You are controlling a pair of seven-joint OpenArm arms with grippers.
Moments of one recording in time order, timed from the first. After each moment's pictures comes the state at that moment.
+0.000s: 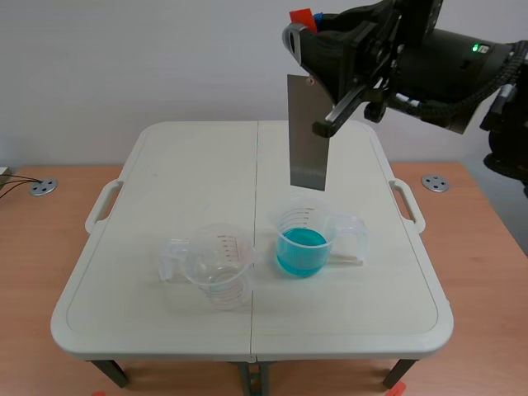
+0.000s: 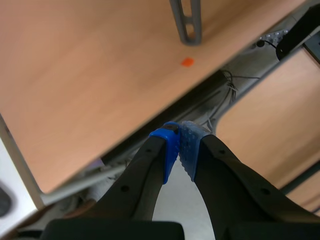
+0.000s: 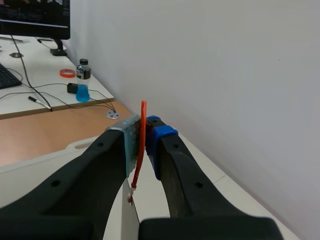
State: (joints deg) left arm 61.5 -32.0 -33.4 78.0 13.7 -35.8 -35.0; right arm 5.8 17.3 -6.6 99.2 10.0 45.3 4.9
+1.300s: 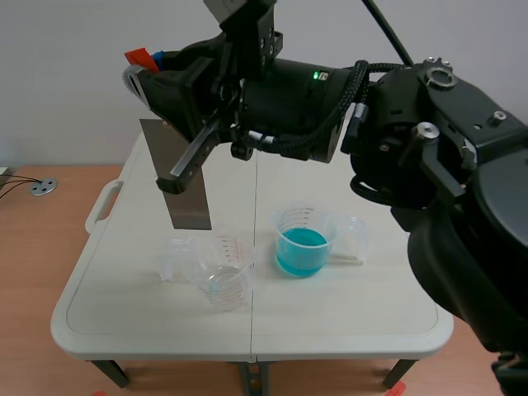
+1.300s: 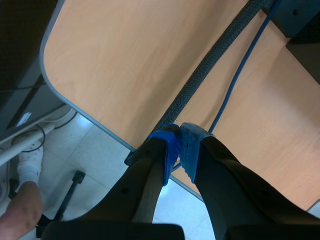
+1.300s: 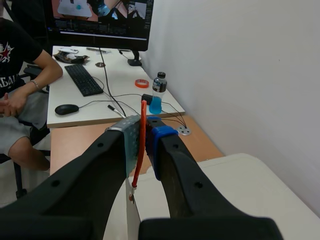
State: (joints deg) left arm 45.1 -31.3 14.6 53.0 17.5 -11.5 -22.5; right arm 7.2 7.4 -22.8 99.4 7.8 45.4 -1.4
